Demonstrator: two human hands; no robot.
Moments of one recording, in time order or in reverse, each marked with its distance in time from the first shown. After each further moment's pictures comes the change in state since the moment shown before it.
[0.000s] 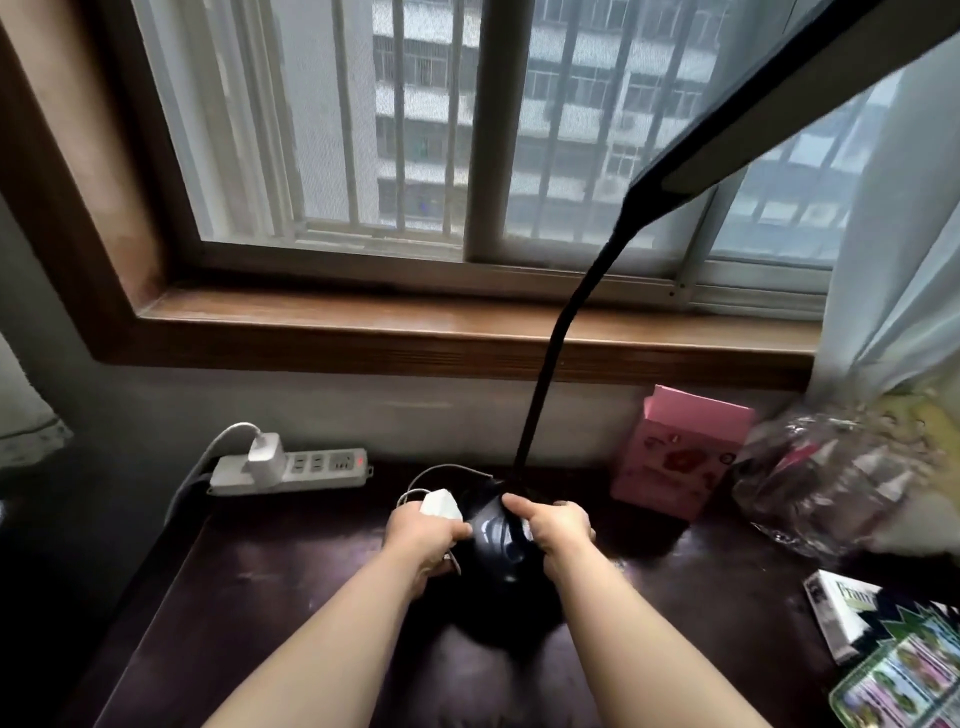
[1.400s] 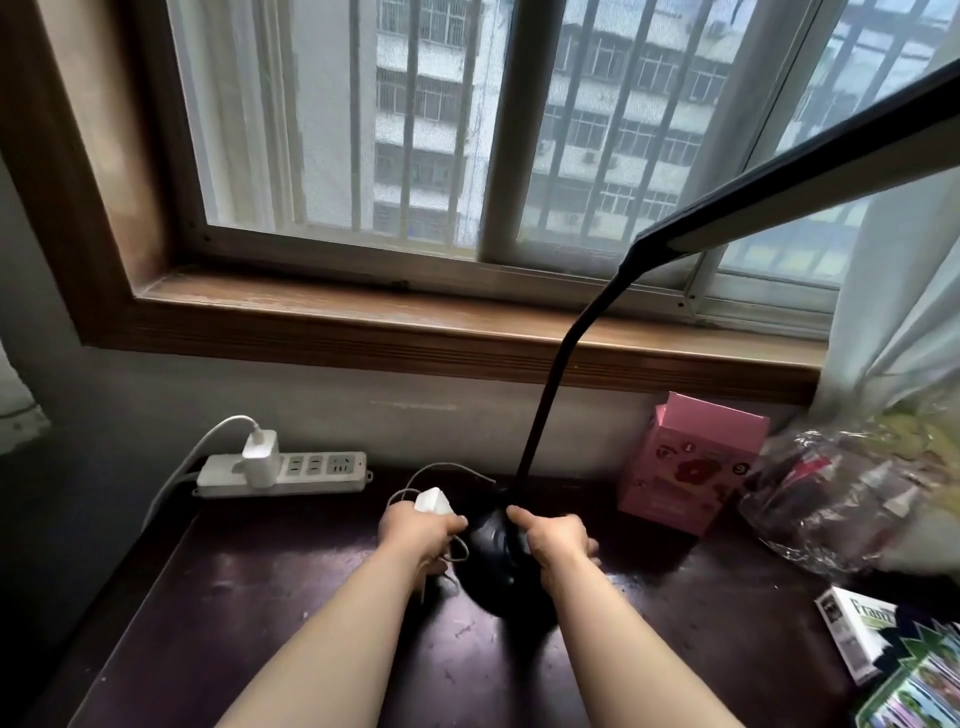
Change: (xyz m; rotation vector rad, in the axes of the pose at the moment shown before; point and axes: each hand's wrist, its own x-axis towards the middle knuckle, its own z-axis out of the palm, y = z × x) left_hand 0.059 -0.020 -0.009 0.014 0.046 0.022; right_hand 0.020 0.013 0.023 -0.164 0.121 -0.021
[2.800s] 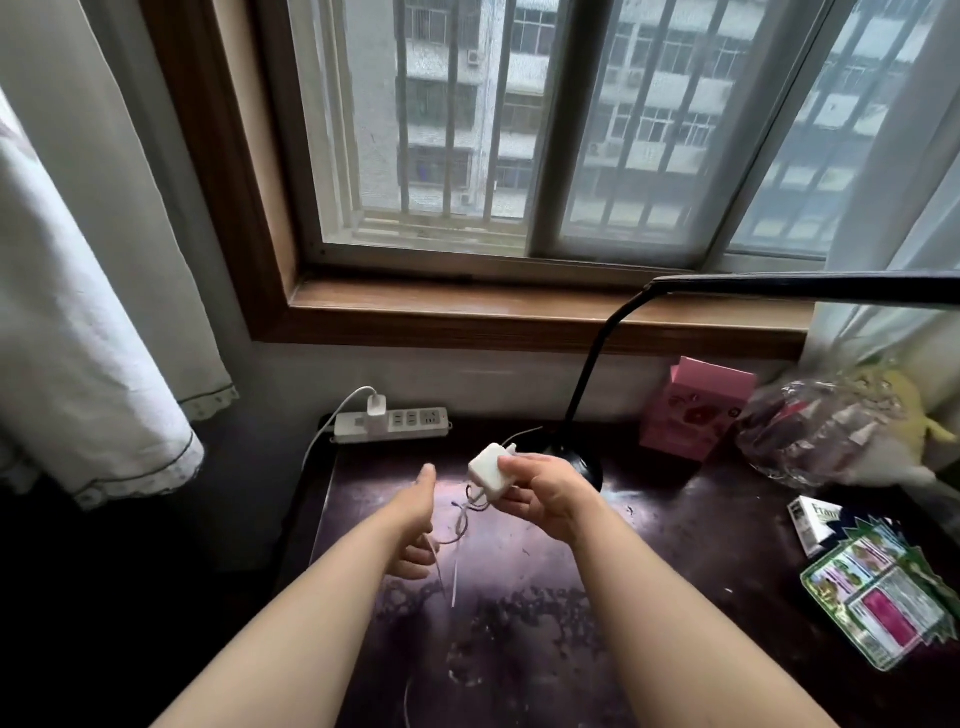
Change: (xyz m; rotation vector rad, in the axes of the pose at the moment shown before) left_hand -0.151 0.029 -0.157 0.246 -0.225 -0.347; right_hand -0.212 -0.041 -0.038 0.379 -0.717 -0.011
